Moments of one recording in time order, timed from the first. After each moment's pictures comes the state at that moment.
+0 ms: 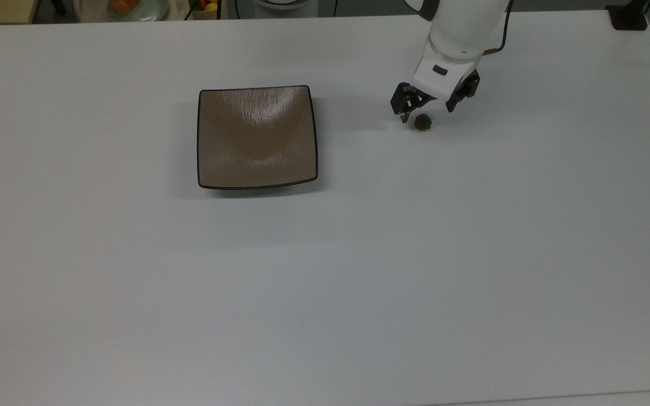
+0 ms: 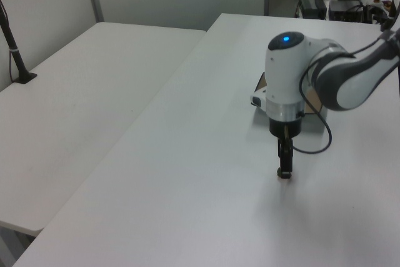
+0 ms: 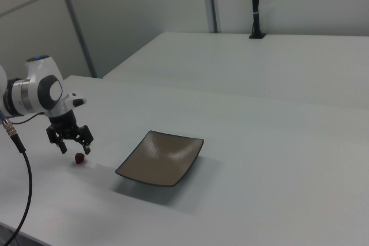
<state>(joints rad) 0.51 0.29 0.11 -1.95 -0.05 2.20 0.28</state>
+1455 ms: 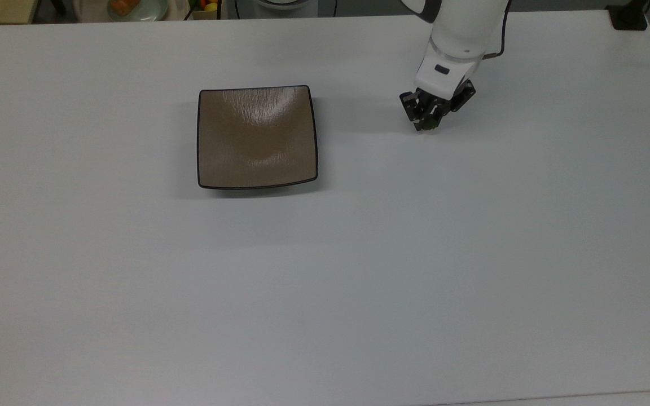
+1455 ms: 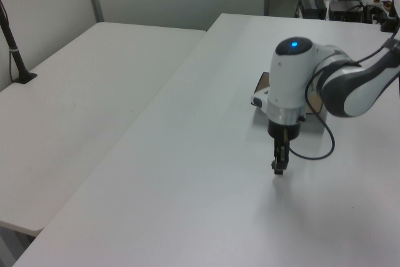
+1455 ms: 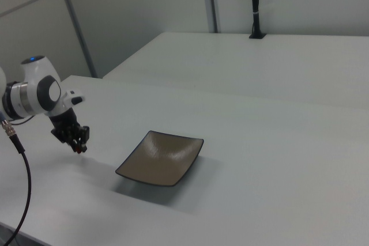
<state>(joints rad) 0.49 0.28 0.12 -1.98 -0.12 2.30 0.34</state>
